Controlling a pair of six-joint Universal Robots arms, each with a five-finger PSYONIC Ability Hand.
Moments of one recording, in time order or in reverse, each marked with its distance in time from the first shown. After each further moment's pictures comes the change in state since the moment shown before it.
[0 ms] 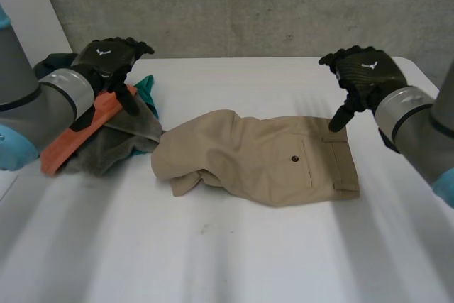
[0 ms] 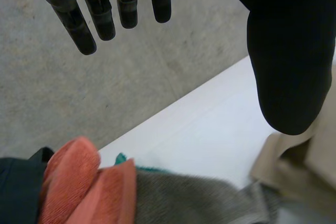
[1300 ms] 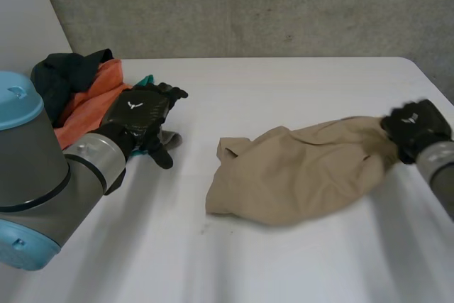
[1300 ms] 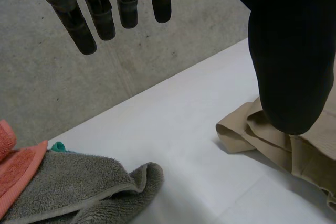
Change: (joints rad) left arm -0.186 0.218 -0.466 0.216 -0.120 -0.083; right arm -0.209 -0.027 0.378 -0.289 -0.025 -0.549; left_hand 0.000 0.000 0.000 0.000 0.000; right_hand 0.876 0.961 0.975 0.996 0.943
